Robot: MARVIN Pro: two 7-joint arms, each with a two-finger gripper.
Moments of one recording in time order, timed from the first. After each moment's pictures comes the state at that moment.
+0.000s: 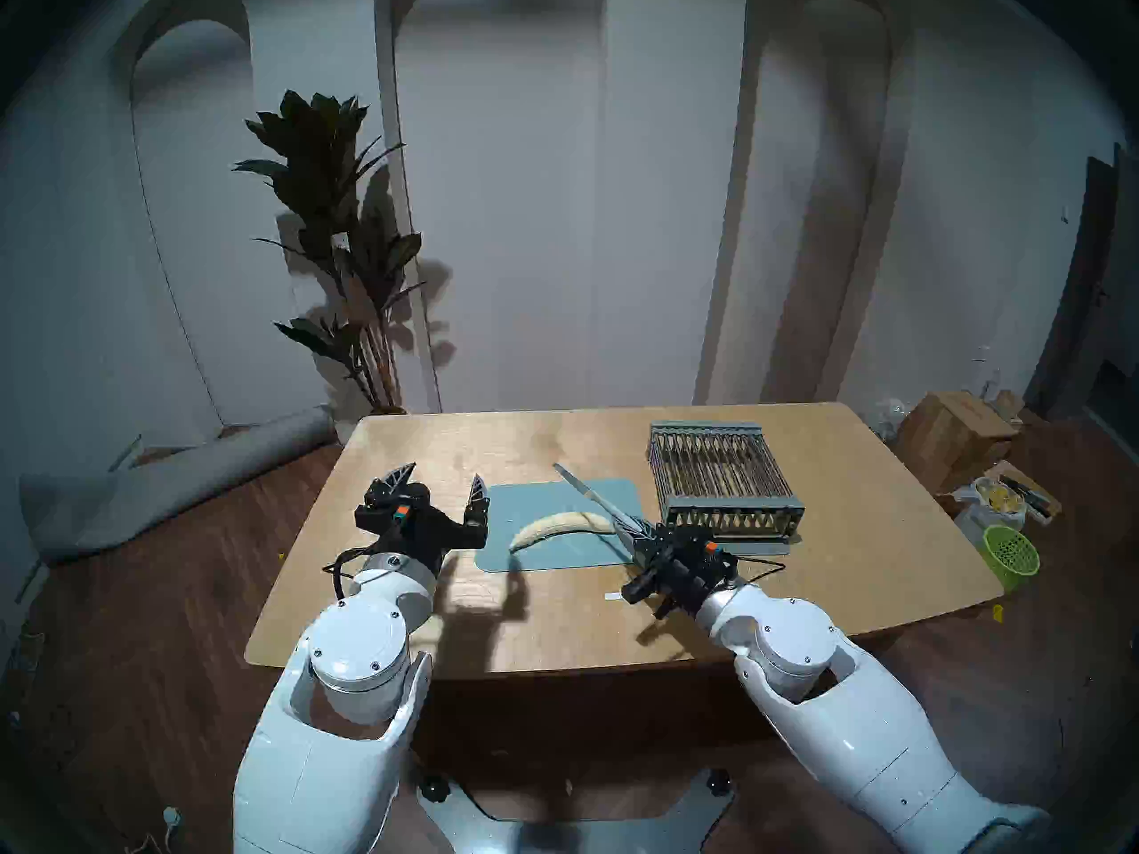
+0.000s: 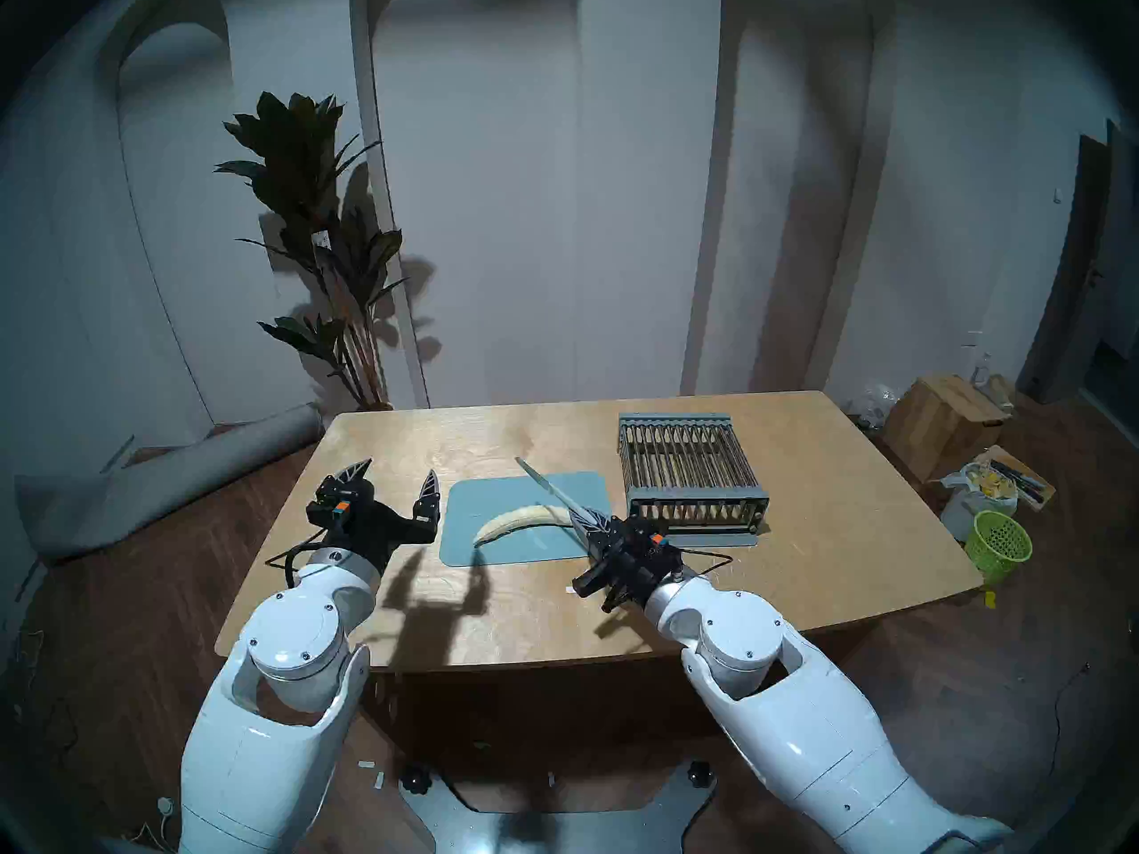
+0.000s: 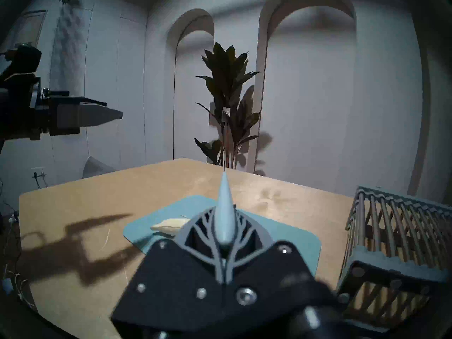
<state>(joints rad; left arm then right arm) 1.85 -1.39 -1.47 -2.01 0.04 0.21 0.09 -1.61 -1.15 1.19 -1.64 0.30 -0.08 0.28</state>
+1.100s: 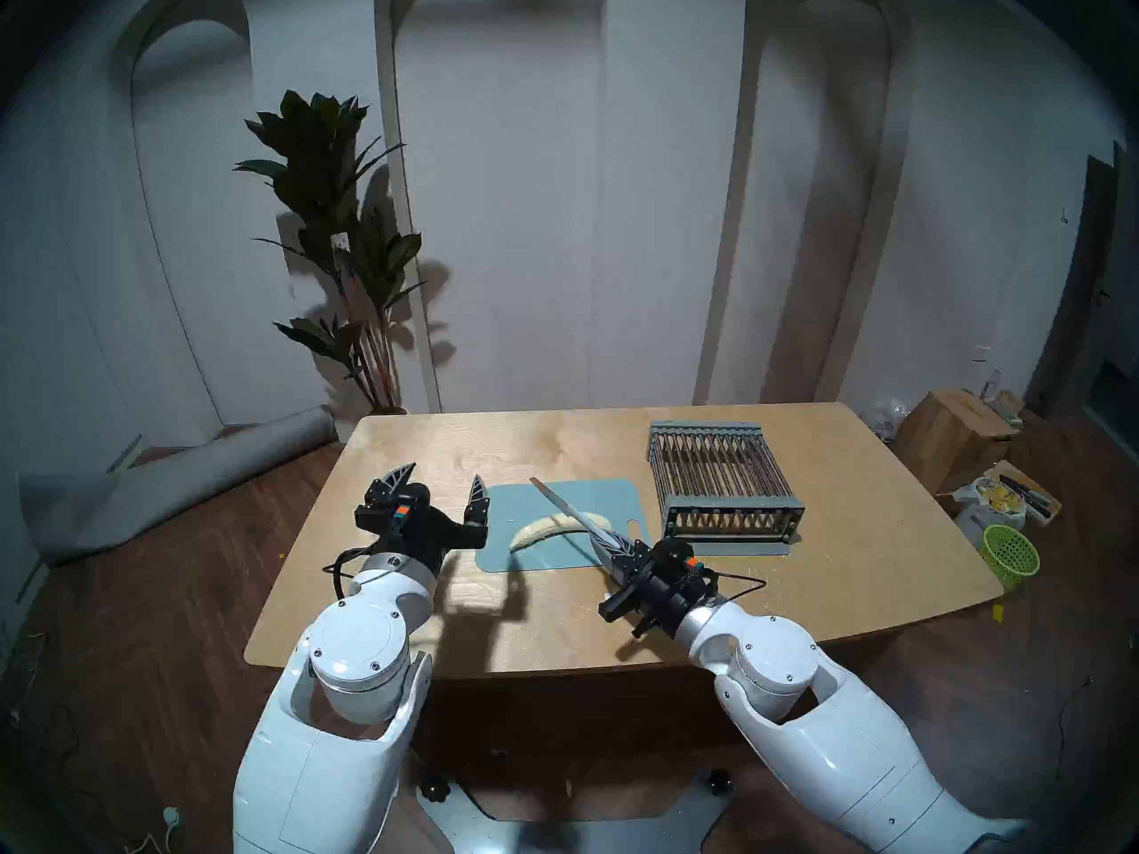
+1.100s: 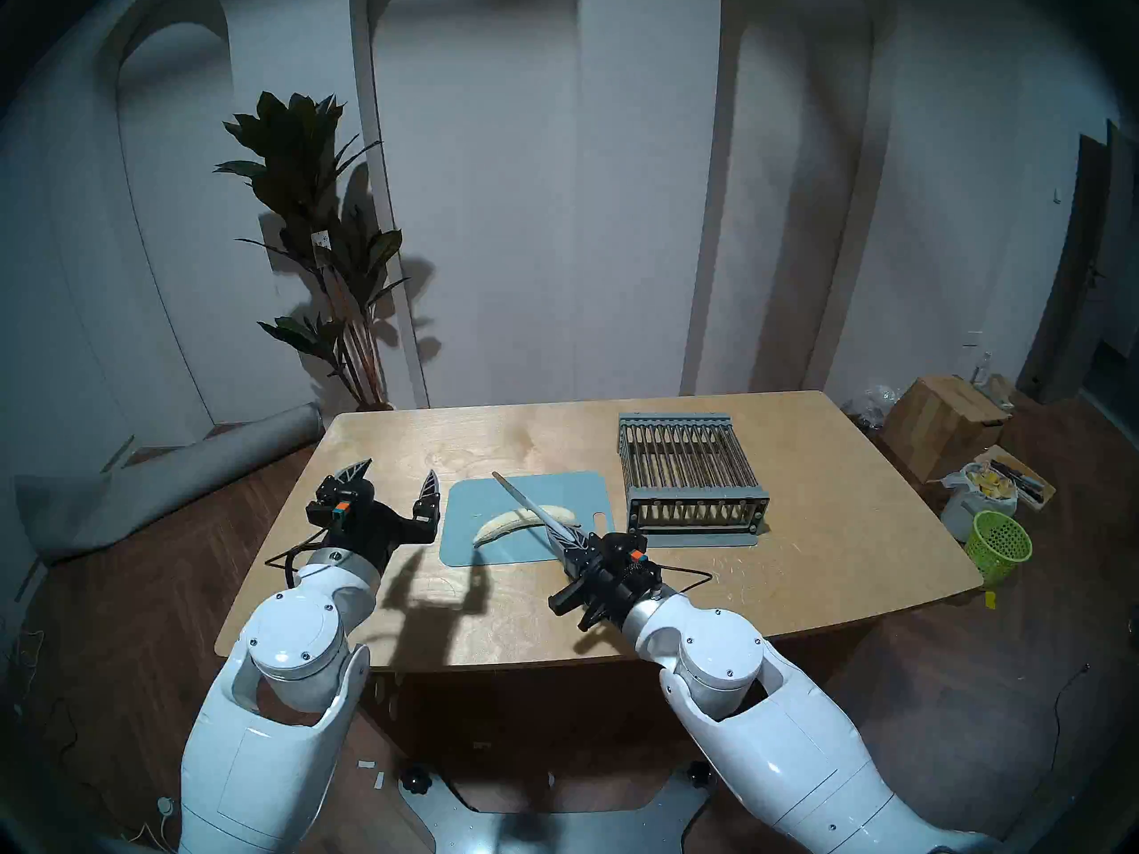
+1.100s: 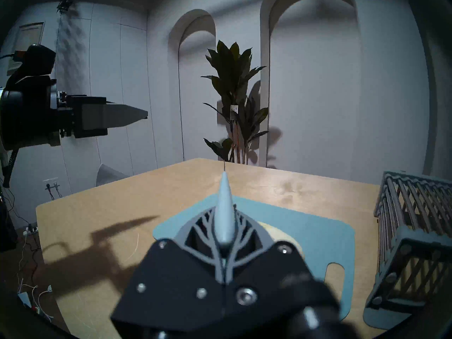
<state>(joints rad) 1.85 -1.39 -1.47 -2.01 0.04 0.21 0.09 -1.66 -1.17 1.15 -1.67 0.34 -0.06 0.25</state>
